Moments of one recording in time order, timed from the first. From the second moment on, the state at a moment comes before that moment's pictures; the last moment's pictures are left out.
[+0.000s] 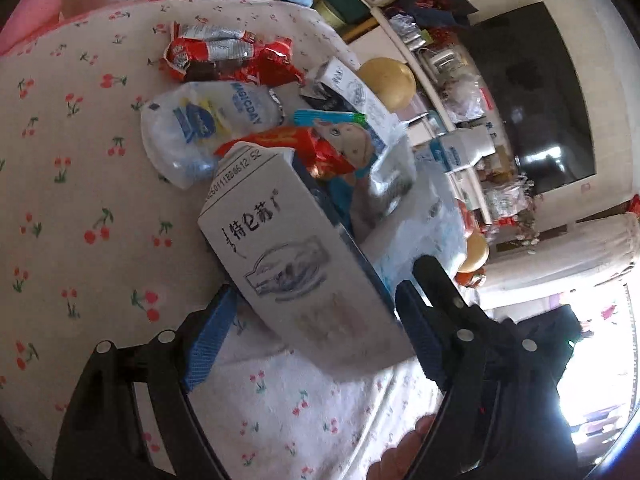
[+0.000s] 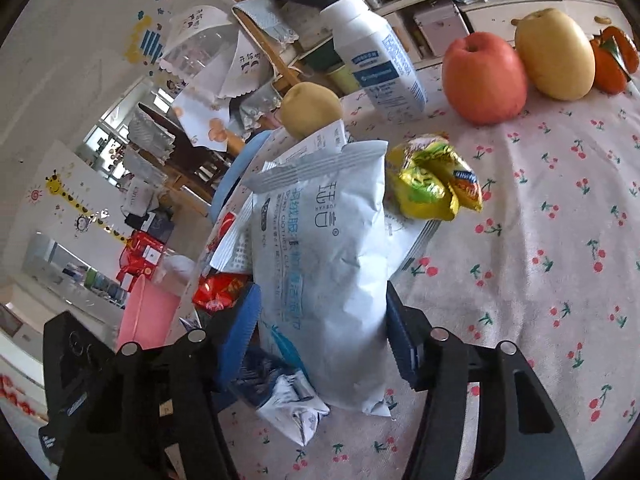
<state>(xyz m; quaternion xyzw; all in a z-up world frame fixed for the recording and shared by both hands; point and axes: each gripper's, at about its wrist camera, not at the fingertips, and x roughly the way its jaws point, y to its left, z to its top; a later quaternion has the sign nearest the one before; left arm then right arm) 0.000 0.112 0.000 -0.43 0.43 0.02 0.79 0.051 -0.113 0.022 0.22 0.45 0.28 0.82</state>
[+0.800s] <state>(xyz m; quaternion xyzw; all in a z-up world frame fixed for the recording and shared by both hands) -0.017 0.129 0.027 -0.32 0.40 -0.04 0.86 0.037 -0.098 0.025 0.19 0.44 0.29 0.83</state>
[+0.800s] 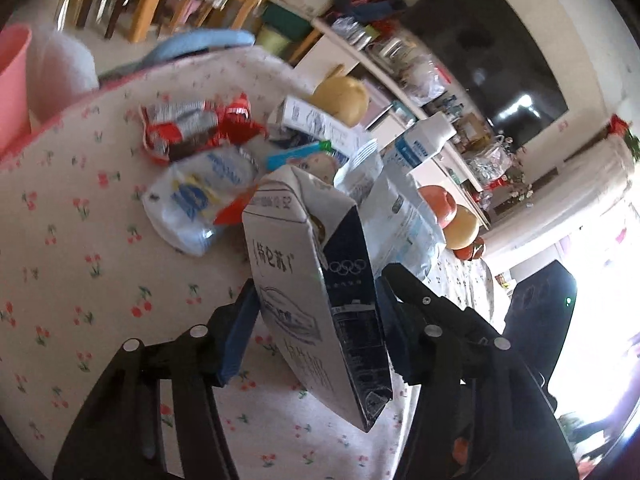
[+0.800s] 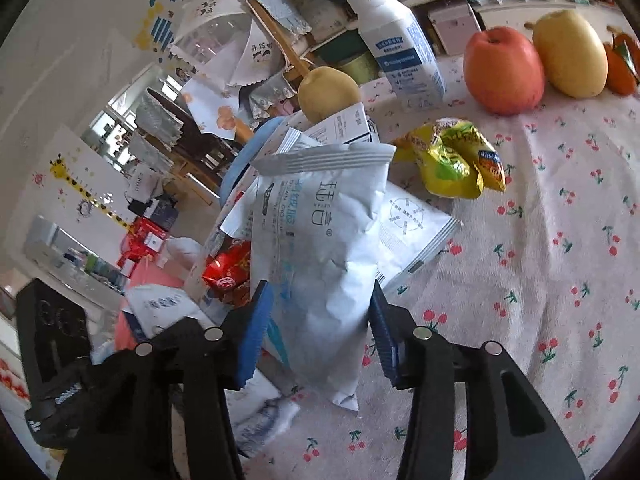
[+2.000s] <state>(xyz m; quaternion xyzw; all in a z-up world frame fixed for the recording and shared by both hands) -0.030 0.192 0.037 -0.32 0.36 -0.10 0.87 -0.034 -0.072 0.078 0.06 0.32 0.21 0.92</state>
